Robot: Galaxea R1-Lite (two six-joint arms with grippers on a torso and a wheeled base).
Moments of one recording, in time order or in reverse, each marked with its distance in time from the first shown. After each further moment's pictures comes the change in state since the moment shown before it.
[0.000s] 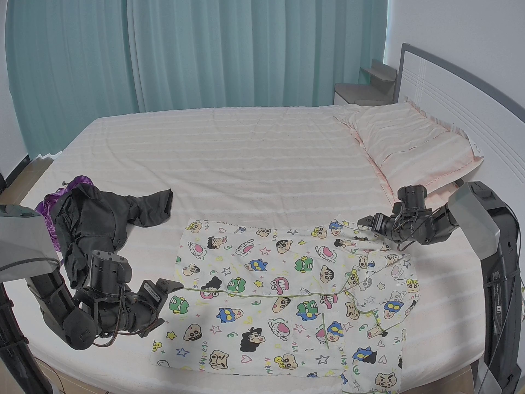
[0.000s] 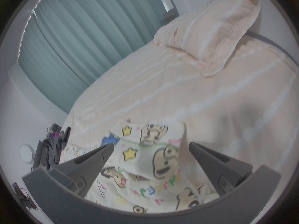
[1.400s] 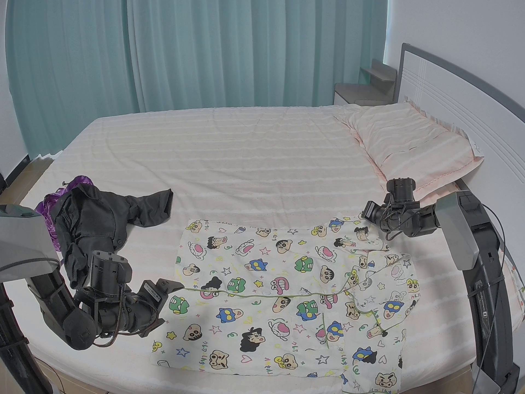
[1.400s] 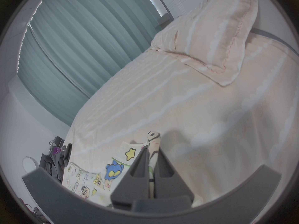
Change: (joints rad) left arm -0.002 0.000 0.000 0.000 0.000 0.000; right arm 0.021 0.165 -0.370 0.115 -0.035 0.116
